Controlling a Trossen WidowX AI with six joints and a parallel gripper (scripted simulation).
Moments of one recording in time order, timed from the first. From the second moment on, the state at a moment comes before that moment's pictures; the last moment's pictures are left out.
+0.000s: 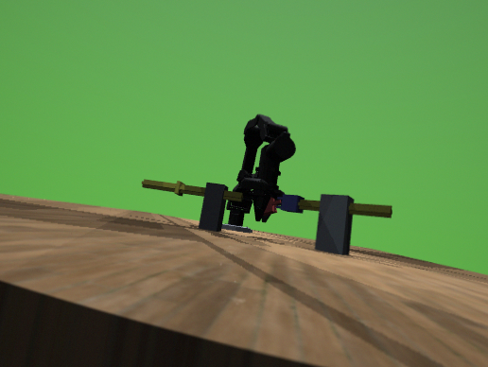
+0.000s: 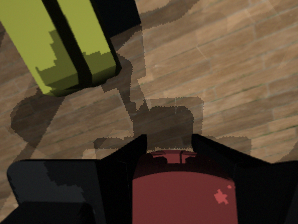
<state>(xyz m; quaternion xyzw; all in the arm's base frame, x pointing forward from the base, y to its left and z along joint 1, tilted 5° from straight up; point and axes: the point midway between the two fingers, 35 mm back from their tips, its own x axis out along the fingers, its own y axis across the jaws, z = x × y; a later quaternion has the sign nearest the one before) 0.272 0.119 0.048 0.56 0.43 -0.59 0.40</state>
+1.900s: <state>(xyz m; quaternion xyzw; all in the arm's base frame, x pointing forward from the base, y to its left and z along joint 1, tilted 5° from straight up) 0.279 0.114 0.058 0.46 0.42 -0.61 0.49</state>
